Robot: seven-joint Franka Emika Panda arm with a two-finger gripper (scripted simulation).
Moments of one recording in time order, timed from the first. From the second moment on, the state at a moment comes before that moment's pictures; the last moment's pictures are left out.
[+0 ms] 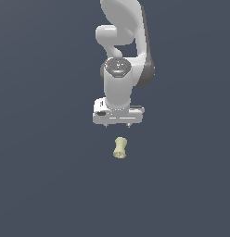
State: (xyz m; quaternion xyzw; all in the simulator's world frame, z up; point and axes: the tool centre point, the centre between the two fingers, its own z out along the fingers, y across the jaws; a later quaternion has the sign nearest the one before) arm -0.013 0.011 0.159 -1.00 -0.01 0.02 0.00
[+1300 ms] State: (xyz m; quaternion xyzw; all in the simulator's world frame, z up) arm 0.011 0.033 0.134 -1.00 0.02 0.01 0.00
